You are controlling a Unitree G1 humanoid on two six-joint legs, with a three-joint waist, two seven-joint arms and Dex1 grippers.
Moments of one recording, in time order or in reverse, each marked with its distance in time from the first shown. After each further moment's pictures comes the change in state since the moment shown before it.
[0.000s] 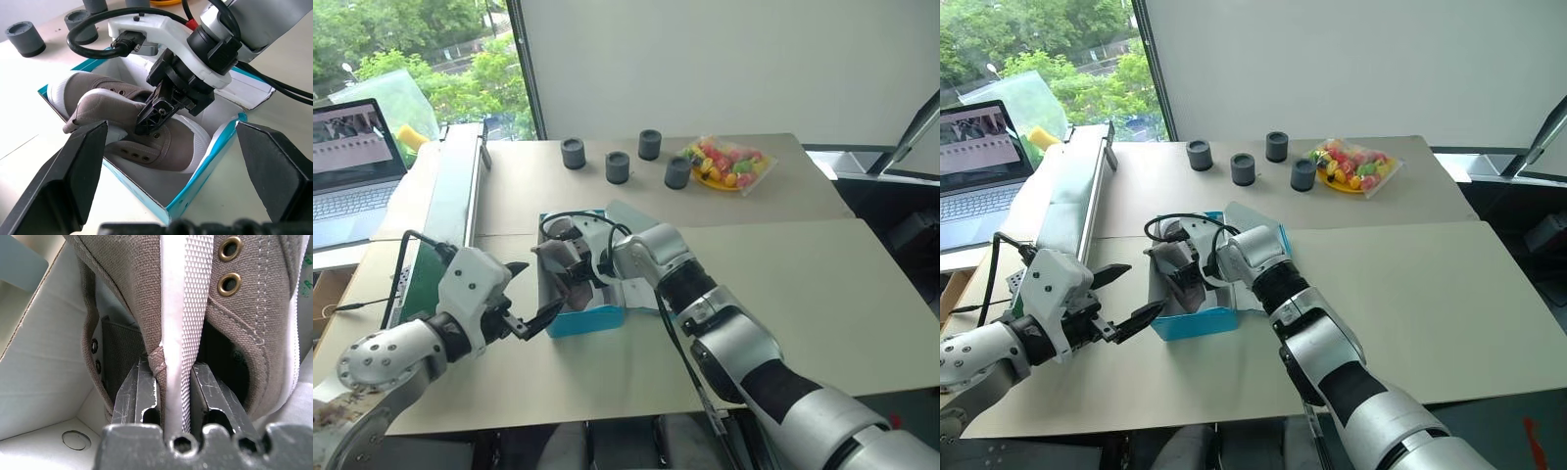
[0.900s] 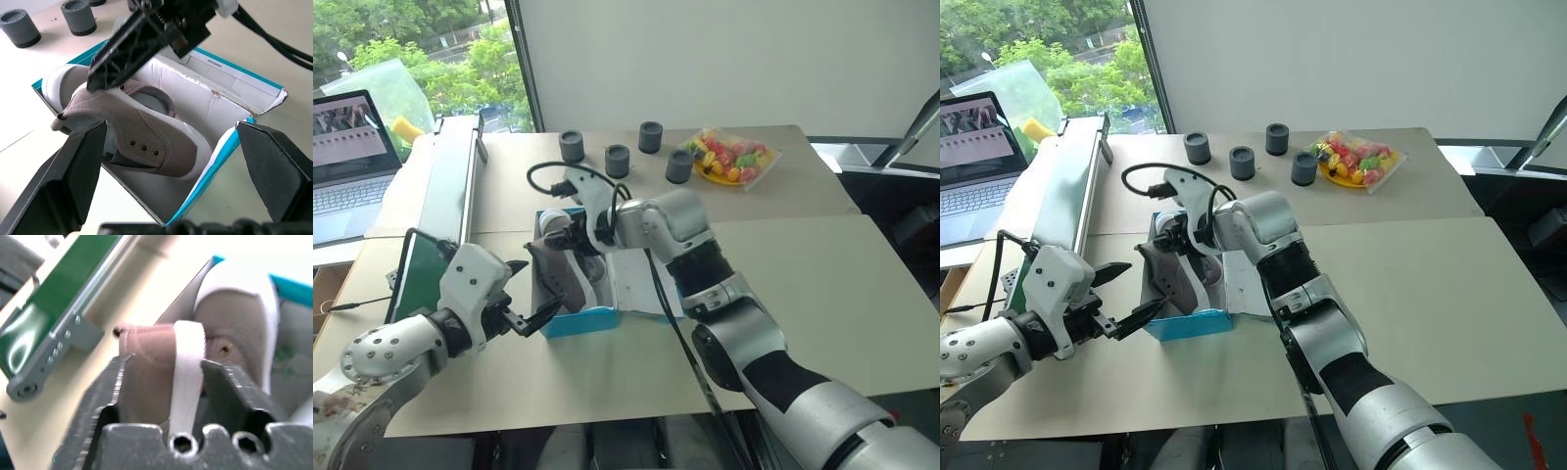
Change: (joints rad) left arm -0.009 0.013 -0.015 0.031 0.012 -0.006 -0.012; right arm -0.032 -0.023 -0.185 -0.290 0.004 0.055 0.039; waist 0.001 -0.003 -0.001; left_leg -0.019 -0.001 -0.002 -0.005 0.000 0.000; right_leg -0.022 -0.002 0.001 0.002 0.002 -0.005
